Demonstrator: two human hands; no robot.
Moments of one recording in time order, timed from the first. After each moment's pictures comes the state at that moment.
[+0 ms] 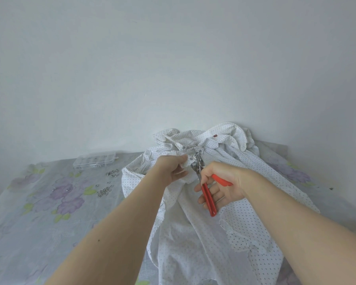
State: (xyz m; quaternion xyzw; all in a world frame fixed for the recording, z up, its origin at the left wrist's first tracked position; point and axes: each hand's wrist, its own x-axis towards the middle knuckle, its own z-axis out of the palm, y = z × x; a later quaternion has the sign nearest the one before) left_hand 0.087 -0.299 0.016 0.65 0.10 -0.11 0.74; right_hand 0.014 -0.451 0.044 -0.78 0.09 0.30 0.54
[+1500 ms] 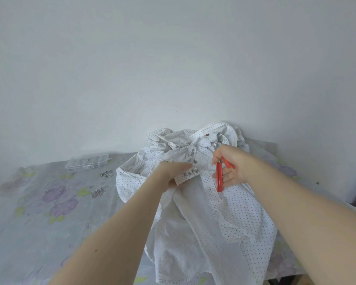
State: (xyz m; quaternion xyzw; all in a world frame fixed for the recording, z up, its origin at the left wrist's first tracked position) left_hand 0.073 -0.306 0.009 0.76 0.09 -0.14 0.63; right_hand 0.007 -0.469 0.068 -0.77 0.20 0.12 0.59
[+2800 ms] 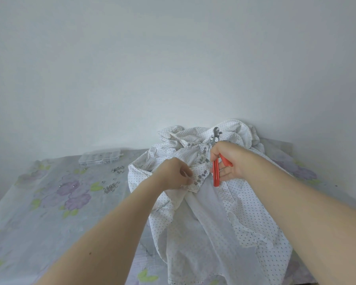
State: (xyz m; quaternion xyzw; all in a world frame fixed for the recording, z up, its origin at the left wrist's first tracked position) left_hand 0.066 -0.273 0.010 0.94 -0.19 -0.02 0.28; right_hand 0.025 -0.438 0.070 -0.78 0.17 0.11 0.60
